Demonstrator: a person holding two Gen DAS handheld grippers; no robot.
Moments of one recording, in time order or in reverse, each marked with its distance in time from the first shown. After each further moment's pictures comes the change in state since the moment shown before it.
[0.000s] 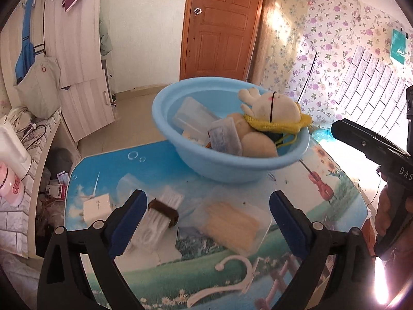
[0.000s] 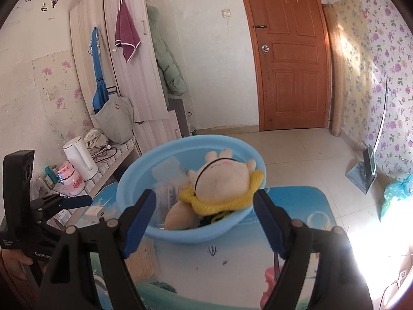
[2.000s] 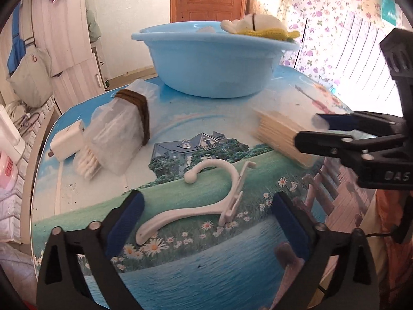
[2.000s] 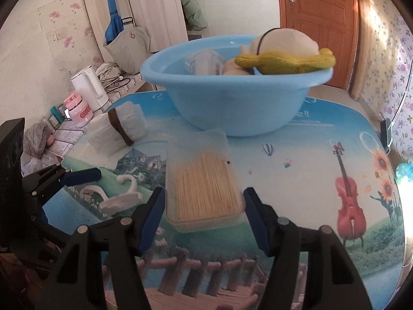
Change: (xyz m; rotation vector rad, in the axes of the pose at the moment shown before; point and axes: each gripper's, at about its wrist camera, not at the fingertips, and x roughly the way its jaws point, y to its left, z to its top) left arm 0.042 -0.029 -0.094 0.116 0.099 0.026; right arm 0.046 0.043 -0.103 -0.079 0.322 0.052
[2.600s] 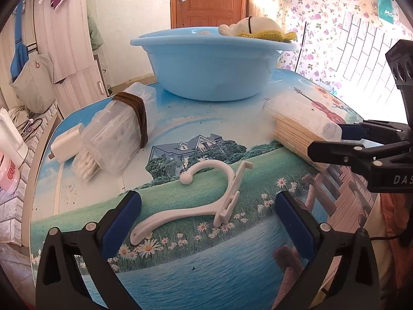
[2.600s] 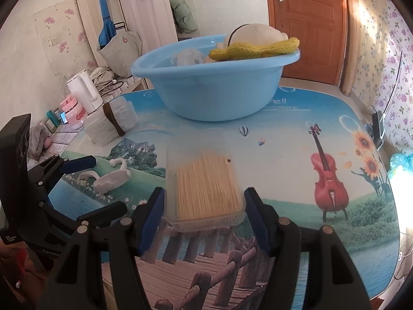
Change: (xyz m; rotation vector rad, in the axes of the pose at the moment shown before) left arm 0.000 -0.004 -0.003 -0.006 -0.056 0.007; right arm -0.011 -0.016 -0.020 0.042 -0.005 -0.012
